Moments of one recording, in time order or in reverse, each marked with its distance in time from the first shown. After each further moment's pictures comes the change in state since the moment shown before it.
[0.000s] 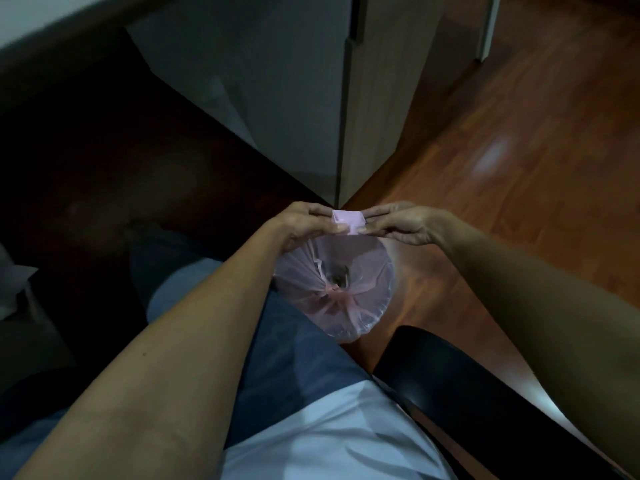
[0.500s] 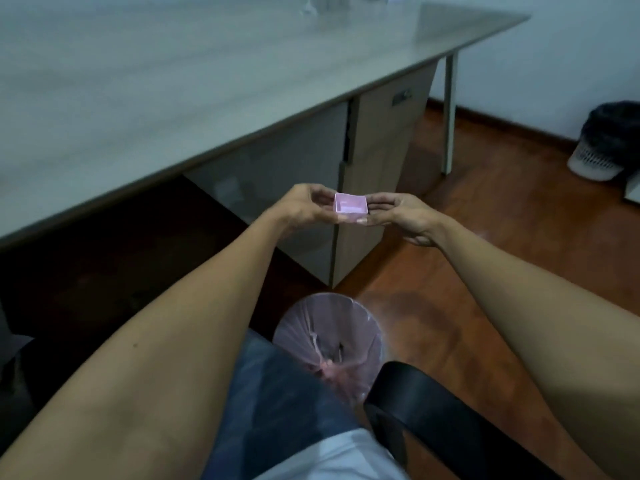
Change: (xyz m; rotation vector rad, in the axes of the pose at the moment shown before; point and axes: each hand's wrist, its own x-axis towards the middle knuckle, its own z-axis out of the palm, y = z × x) left_hand -0.073 0.155 -0.009 0.343 0.087 0.543; right_hand -0.101 -0.151 0.013 0.054 0.146 -0.468
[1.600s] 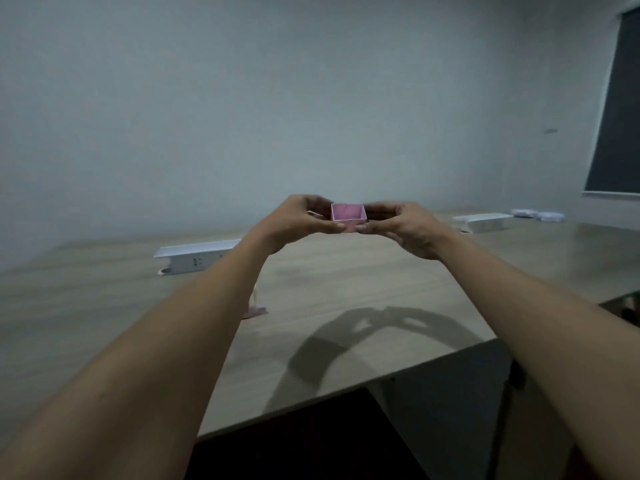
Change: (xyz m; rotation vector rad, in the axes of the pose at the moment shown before) left_hand -0.170 0.219 -0.314 0.324 0.557 0.314; right_hand 0.051 -0.335 0.256 -0.156 -0.489 -0.619
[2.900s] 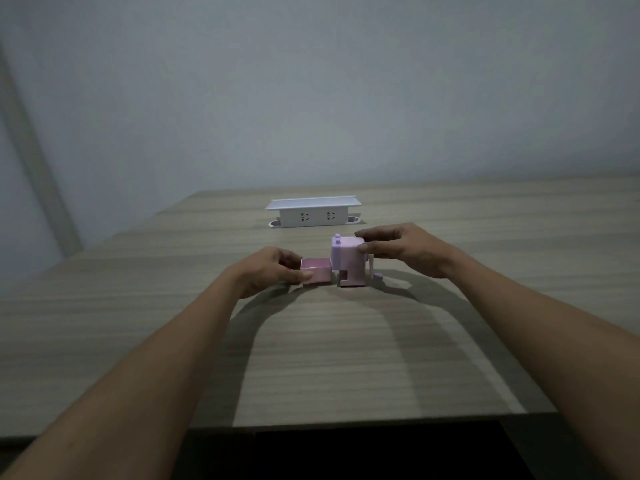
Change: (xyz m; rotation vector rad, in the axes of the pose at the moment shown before) left_hand -0.149 -0.201 -0.135 0.081 0.120 -0.613; right_hand 0.115 0.133 0.184 -0.106 -0.351 0.082
